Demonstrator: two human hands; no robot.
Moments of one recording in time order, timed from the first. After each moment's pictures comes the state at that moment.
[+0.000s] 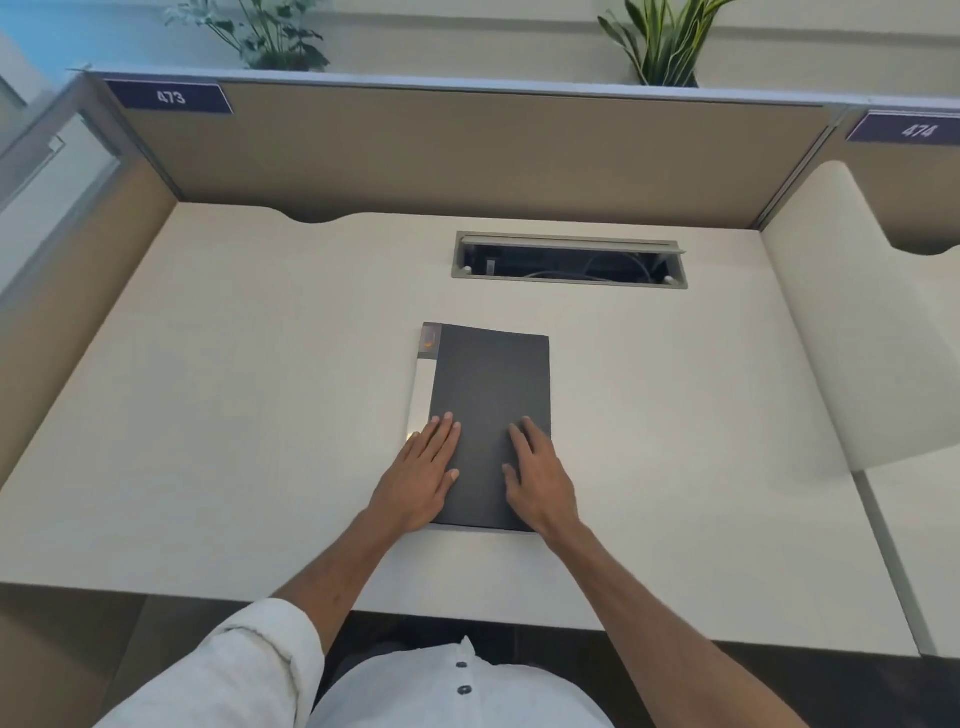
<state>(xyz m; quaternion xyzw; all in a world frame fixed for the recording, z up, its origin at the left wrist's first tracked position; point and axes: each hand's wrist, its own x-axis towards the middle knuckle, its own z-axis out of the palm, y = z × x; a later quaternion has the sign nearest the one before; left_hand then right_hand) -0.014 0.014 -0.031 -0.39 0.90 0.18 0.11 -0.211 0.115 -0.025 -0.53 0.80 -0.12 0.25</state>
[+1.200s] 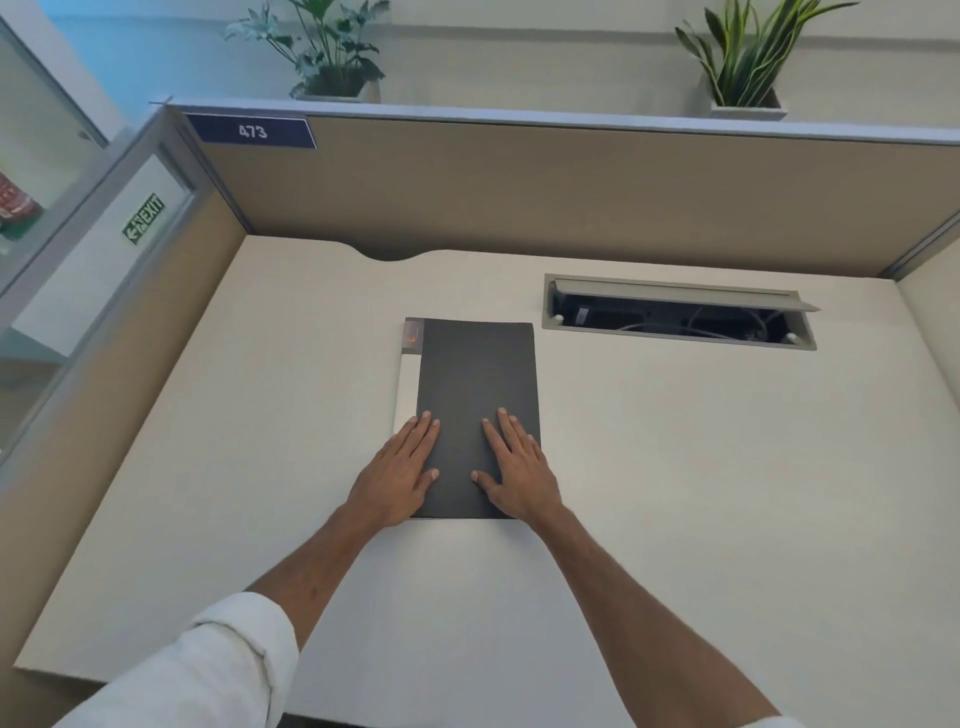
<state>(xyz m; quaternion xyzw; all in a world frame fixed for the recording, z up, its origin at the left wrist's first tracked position) 0.101 -0.188 -0.041 -0.44 0.87 0.18 0.11 -0.115 -0.103 -0.048 -0.61 0.74 -0.05 0.29</state>
